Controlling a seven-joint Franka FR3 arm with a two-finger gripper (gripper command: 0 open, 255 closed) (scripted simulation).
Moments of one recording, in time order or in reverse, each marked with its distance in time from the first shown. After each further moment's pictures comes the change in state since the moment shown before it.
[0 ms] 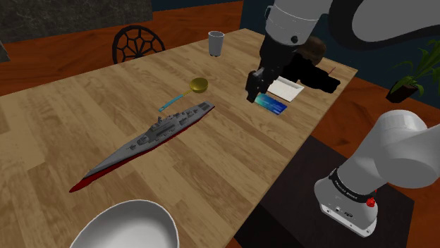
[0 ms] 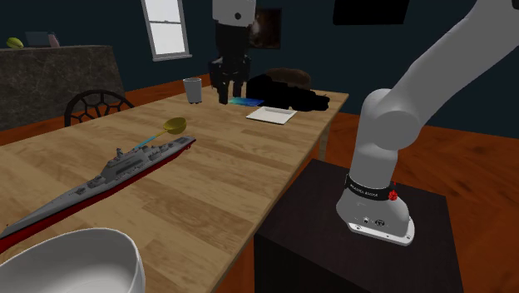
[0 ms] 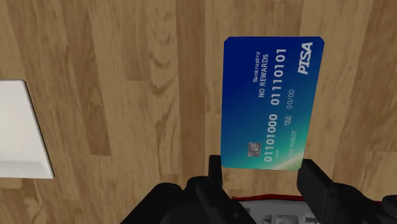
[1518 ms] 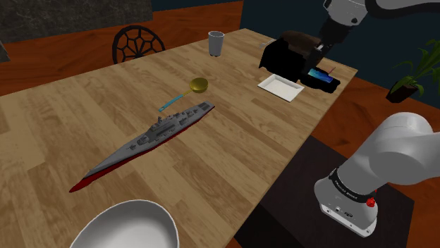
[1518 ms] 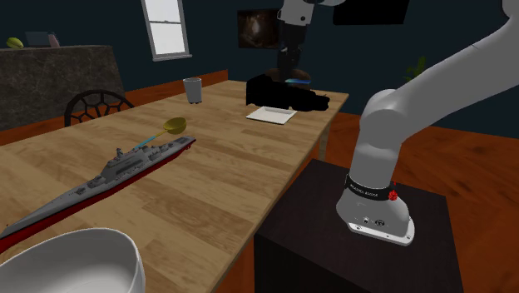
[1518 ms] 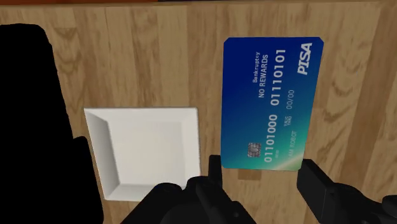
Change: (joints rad) arm -0.183 -0.238 -0.478 -0.144 -0.242 -0.080 -0.508
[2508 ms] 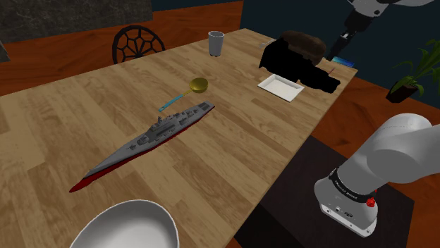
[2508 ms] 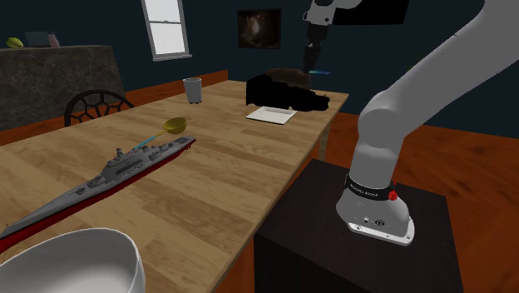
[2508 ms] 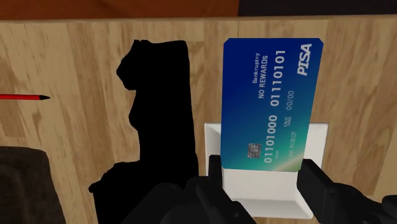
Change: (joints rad) arm -0.065 0.199 -0.365 0.218 -0.134 0.035 -0.371
